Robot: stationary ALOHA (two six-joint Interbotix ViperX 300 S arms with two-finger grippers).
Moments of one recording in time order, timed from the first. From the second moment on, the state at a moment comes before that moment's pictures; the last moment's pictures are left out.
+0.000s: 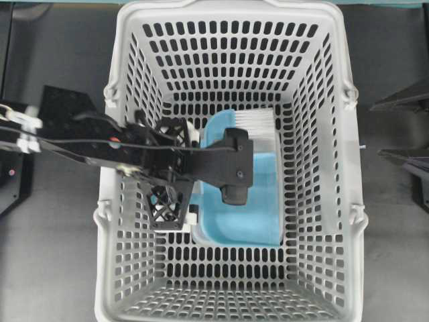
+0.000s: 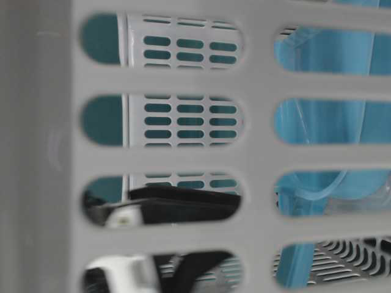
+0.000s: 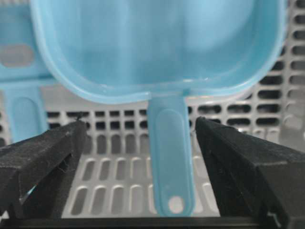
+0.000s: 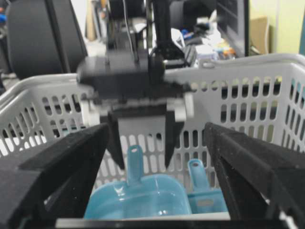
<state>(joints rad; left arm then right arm) -0.11 0.08 0.17 0.04 1.03 -0.12 0.01 -1.05 1.18 0.02 -0.18 0.07</state>
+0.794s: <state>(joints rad) -0.14 0.09 0.20 0.04 1.00 -0.12 0.01 -1.06 1.20 0.02 -0.17 0.07</state>
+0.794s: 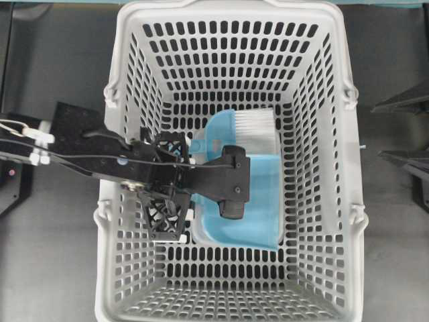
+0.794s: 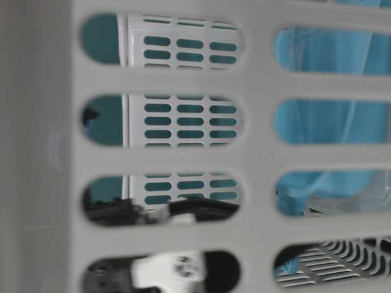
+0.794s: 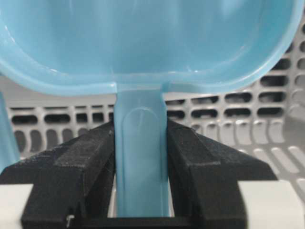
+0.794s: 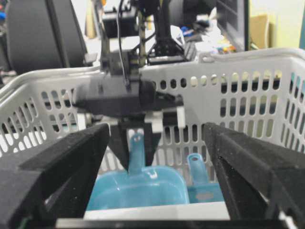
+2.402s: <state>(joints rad) -0.12 -0.36 0.25 0.04 0.64 -0.13 0.01 -1.08 1.21 0.02 -0.18 0.08</state>
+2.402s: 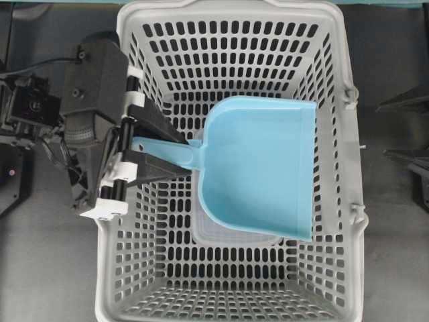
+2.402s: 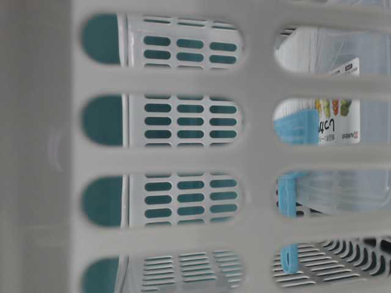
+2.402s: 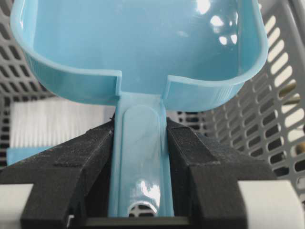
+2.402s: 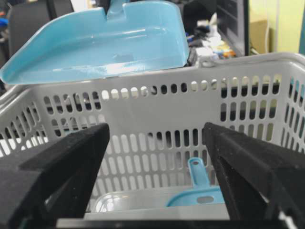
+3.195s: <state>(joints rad) -0.12 -0.34 0.25 0.04 0.64 -0.13 0.01 -1.08 1.21 0.02 -0.17 0.08</state>
